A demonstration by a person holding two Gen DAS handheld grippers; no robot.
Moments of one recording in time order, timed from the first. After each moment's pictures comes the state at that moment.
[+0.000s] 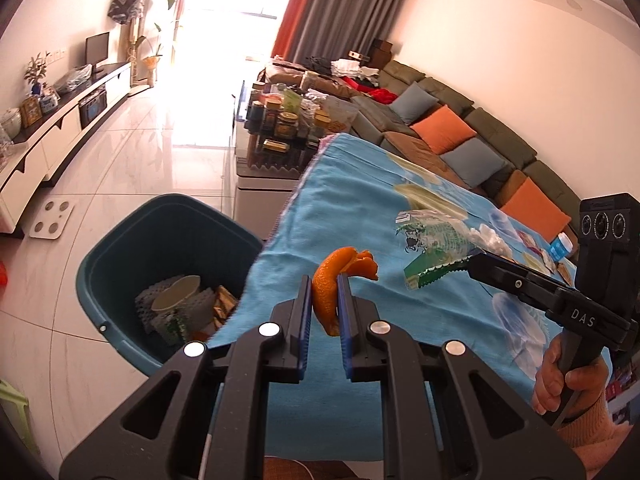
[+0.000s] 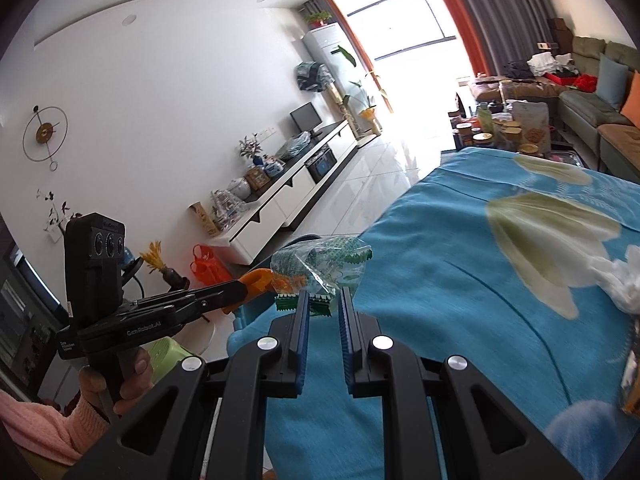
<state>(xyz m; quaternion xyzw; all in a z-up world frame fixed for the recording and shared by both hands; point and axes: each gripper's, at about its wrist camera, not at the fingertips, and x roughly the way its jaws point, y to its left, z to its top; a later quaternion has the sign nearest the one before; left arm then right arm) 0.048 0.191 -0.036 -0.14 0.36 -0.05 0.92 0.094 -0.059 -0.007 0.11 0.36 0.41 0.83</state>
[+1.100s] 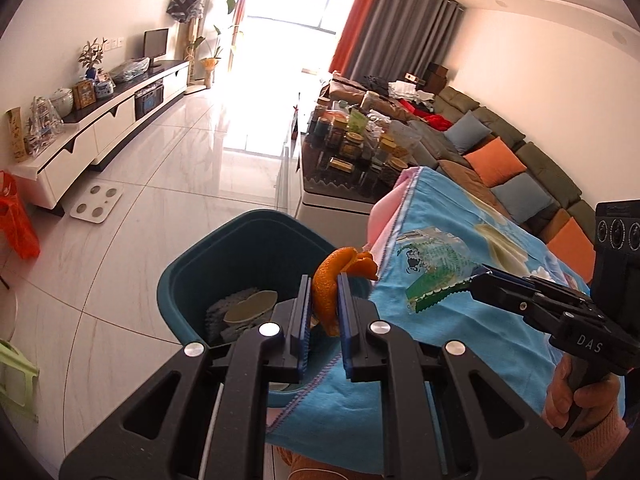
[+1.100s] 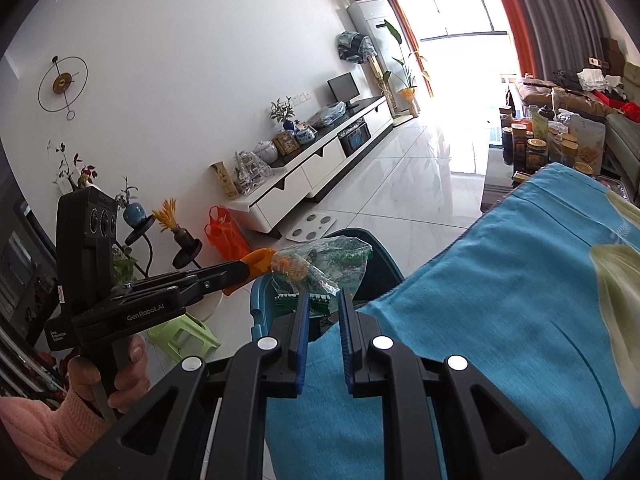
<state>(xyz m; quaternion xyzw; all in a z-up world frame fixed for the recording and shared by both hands) 0.033 0.270 -0.033 -0.17 0.35 0.05 0.92 0.119 0.042 -0.007 0.04 0.38 0.46 0.80</state>
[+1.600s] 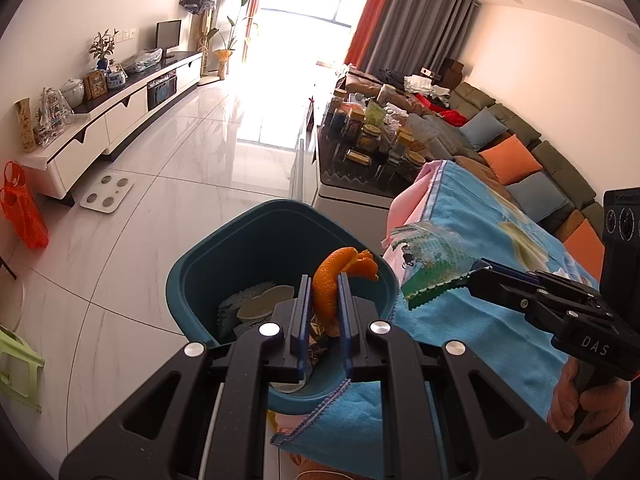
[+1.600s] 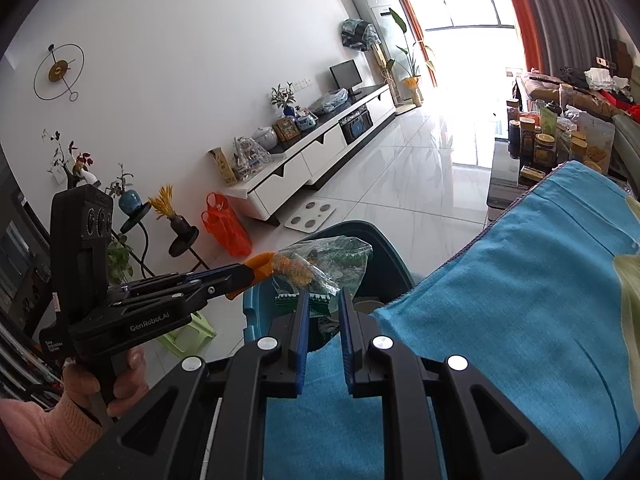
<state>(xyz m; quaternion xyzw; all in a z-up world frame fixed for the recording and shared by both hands) 0.049 0.279 -0.046 -0.17 0.37 0.07 0.91 0.131 0.072 -0.015 0.02 0.40 0.46 0.79</state>
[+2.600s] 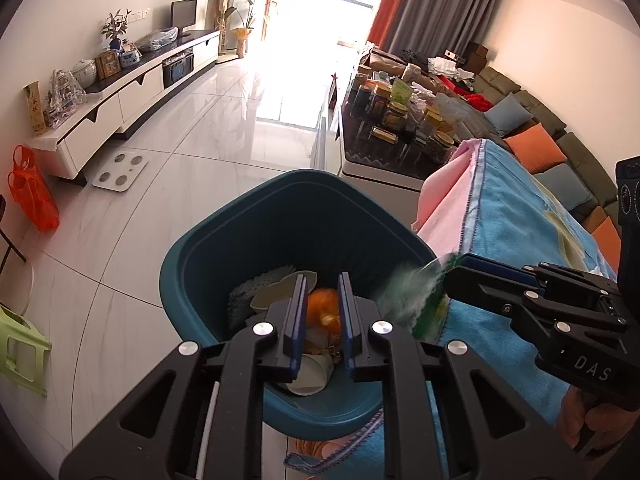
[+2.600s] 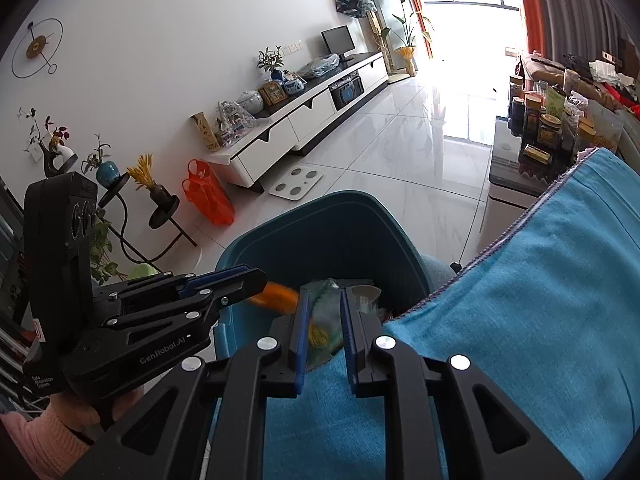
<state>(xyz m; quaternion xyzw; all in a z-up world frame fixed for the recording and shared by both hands) 0.094 0.286 -0.098 -0.17 0.41 0.10 0.89 0.141 0.131 -0.043 -0.03 0.44 0.44 0.78</state>
